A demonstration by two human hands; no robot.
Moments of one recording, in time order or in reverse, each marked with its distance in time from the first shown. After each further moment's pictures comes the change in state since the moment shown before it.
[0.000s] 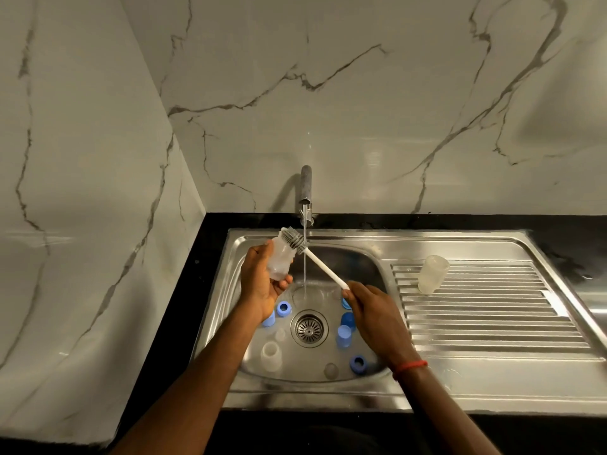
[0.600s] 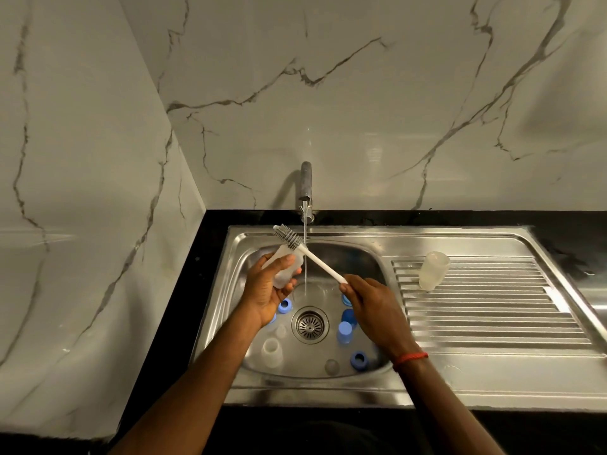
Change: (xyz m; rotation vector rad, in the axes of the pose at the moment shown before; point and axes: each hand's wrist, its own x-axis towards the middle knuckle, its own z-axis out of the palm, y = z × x) left_hand -0.016 -0.005 -0.004 -0.017 -0.109 -0.107; right_hand 0.009 0.002 0.001 0.010 0.013 -0.059
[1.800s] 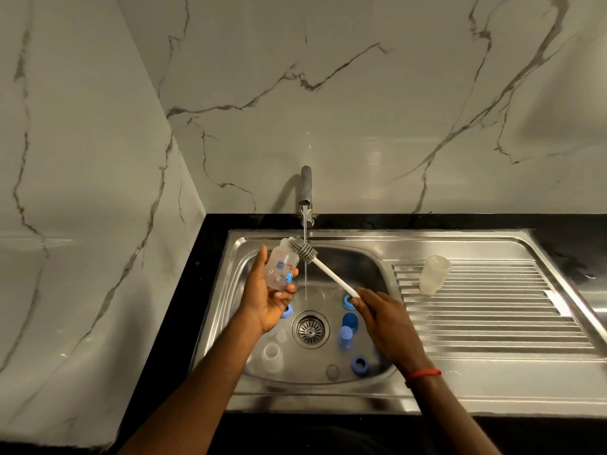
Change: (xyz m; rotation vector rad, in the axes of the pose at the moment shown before) left_hand 0.007 -0.001 -0.007 -0.183 -0.058 -0.172; right_hand -0.017 0.018 -0.004 0.056 -0.038 0.055
